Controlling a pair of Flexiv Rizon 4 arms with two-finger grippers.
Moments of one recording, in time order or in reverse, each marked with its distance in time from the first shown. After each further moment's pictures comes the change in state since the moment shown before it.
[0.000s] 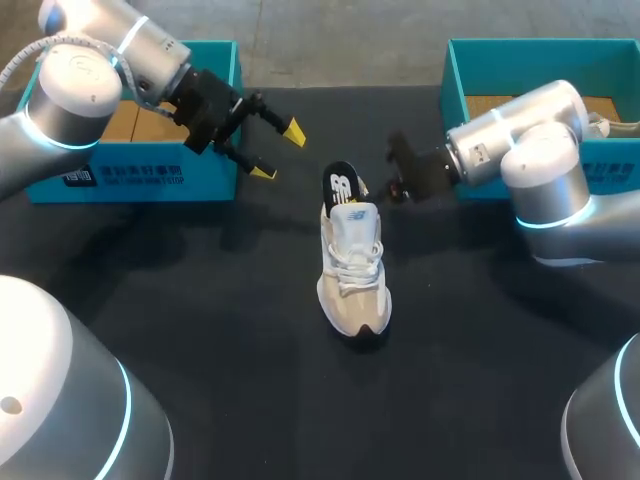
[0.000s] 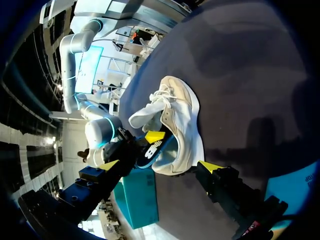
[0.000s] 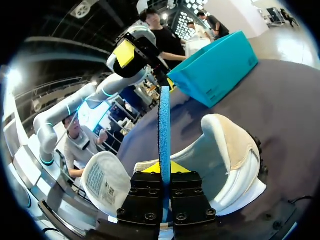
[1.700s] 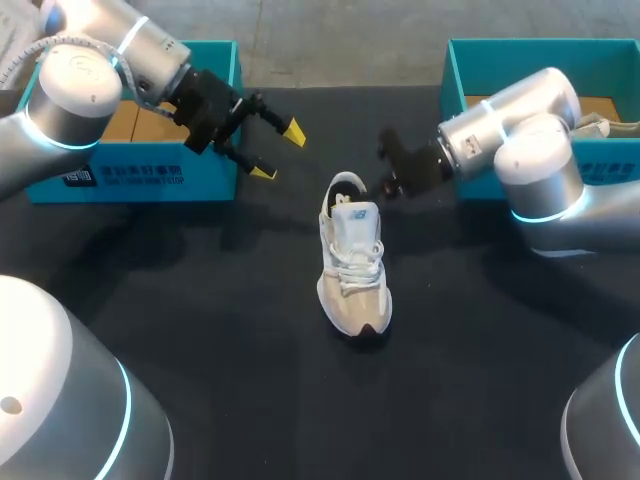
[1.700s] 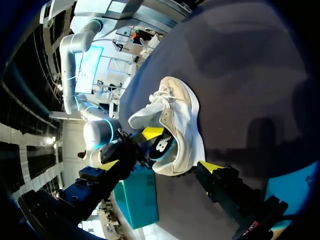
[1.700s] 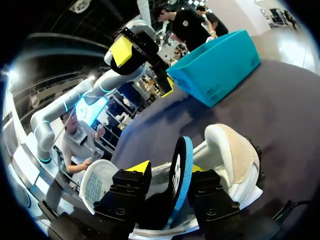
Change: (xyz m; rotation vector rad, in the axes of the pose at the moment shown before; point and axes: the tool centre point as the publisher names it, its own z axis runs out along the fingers) left arm 0.000 0.000 0.000 0.000 0.000 0.000; right arm 0.000 0.009 0.004 0.051 -0.026 -0.023
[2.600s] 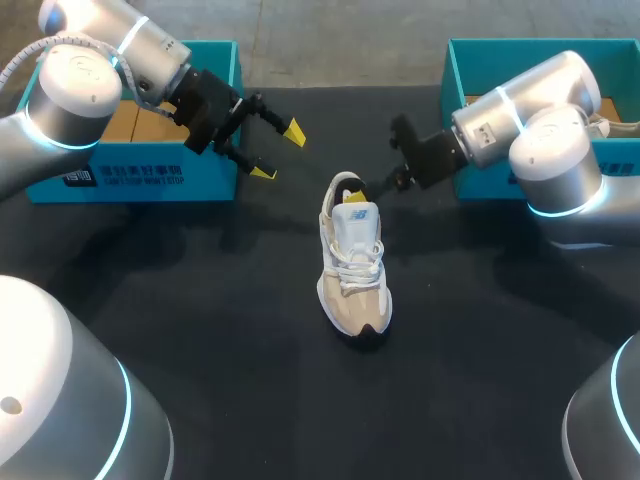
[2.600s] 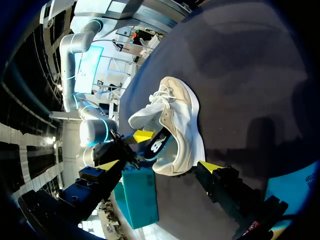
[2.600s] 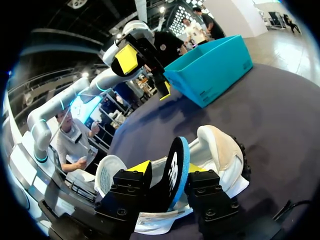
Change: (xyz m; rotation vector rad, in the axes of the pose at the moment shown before) left arm 0.000 0.000 0.000 0.000 0.000 0.000; right arm 0.000 0.000 -0.025 0.020 -0.072 -0.004
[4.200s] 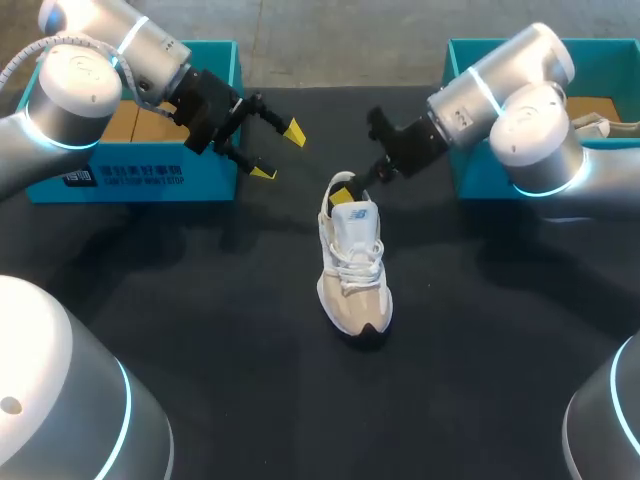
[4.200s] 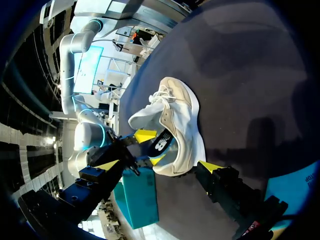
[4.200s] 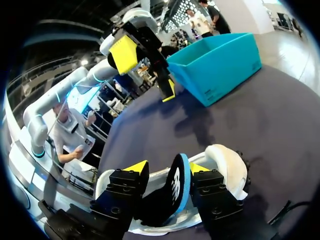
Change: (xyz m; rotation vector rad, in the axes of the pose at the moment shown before) left arm 0.000 0.000 0.000 0.000 0.000 0.000; right arm 0.005 0.018 0.013 0.105 -0.020 -0.051
